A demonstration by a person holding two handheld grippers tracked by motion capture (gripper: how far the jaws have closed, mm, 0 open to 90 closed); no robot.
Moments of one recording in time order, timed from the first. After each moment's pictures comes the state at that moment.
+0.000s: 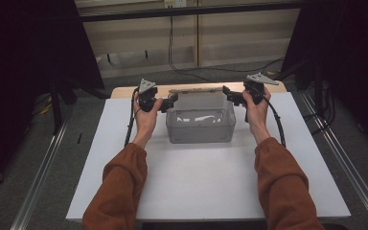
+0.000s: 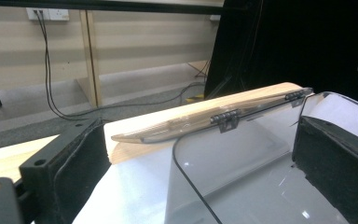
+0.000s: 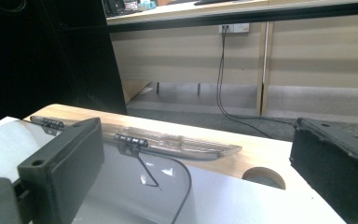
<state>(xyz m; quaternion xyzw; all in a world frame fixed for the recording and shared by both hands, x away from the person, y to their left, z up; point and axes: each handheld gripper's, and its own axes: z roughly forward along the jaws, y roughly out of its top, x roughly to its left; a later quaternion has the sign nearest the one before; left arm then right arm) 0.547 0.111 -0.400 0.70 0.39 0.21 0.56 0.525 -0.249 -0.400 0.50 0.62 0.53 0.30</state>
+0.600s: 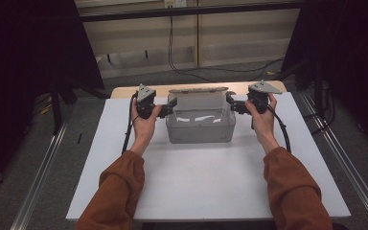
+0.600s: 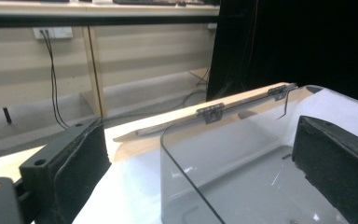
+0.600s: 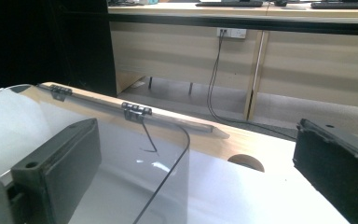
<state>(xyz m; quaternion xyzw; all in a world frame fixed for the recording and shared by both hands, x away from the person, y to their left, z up) 0.521 0.117 -0.398 0.70 0.37 0.24 0.56 0.493 -0.253 -0.403 0.46 0.64 0.51 0.34</state>
